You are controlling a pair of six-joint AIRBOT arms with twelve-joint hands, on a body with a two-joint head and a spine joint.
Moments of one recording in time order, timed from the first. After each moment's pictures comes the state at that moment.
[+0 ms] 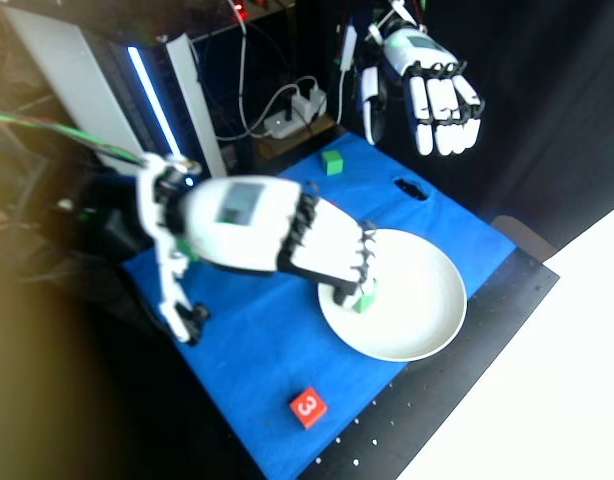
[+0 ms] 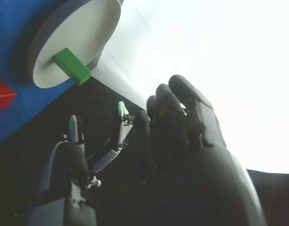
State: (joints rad) left arm 0.88 -0.80 0.88 -0.26 -0.99 1.27; right arm -0.57 -1.16 1.18 -2.97 -0.66 1.90
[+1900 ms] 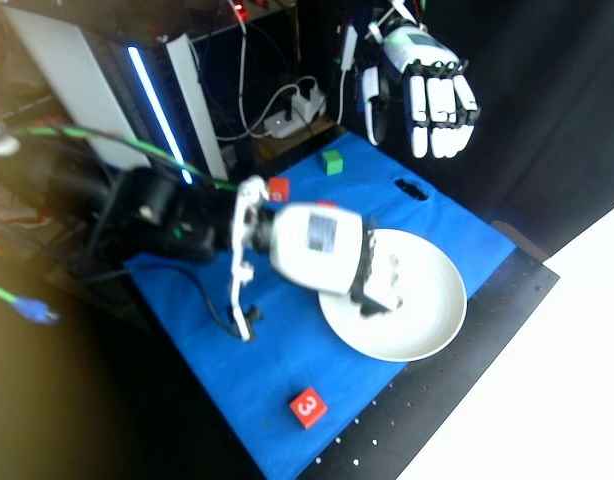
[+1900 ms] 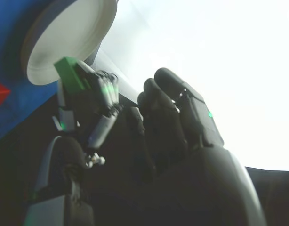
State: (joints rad) left arm 0.87 -0.80 0.88 -0.28 -1.00 1.27; right arm -0.51 -1.20 1.22 -2.94 -0.55 1.90
